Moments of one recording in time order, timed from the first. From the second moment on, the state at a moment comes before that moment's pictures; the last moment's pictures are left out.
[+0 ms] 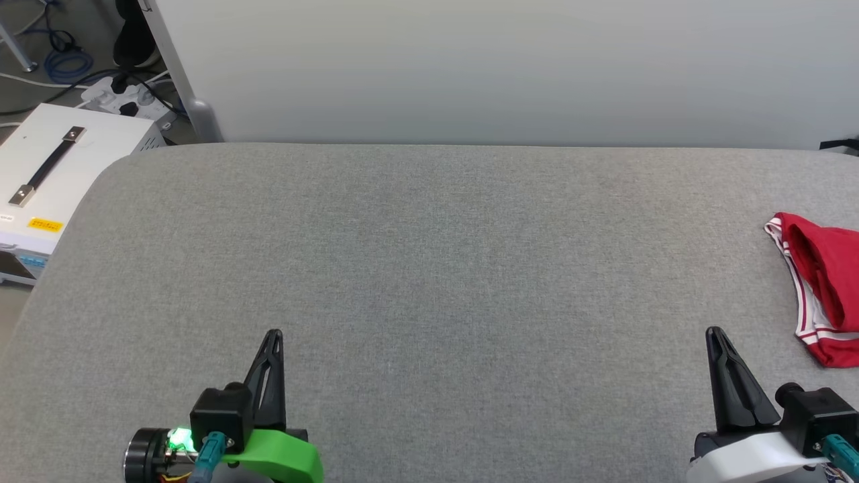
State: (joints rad) left arm 0.08 0.09 -0.09 0.02 -0.06 0.03 -0.17; right arm 0.14 -0.05 -0.04 -0.08 0.08 0.13 -0.18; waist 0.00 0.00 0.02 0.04
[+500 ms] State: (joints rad) left arm 0.07 0.08 -0.07 0.02 -0.04 0.02 -0.14; right arm 0.12 -0.05 -0.03 -0.06 0.07 0.13 -0.14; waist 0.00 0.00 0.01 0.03
